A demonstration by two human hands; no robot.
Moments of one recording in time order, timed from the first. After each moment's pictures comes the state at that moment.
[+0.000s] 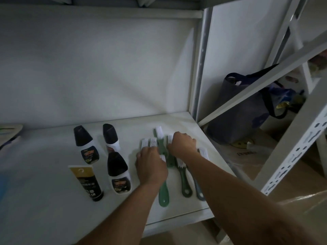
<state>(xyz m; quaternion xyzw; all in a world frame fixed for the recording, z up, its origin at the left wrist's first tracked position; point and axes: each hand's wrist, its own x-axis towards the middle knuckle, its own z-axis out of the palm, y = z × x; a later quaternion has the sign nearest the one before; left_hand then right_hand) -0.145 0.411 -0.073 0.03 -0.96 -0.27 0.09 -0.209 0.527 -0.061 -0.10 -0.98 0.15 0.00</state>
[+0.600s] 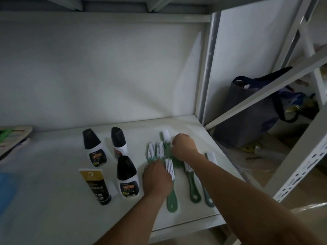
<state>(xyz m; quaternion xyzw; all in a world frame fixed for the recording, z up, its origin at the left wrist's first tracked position) -0.141 0.396 -0.095 0.02 -0.95 -0.31 0.02 -0.232 0.516 -0.070 -0.05 -0.98 0.19 0.02</state>
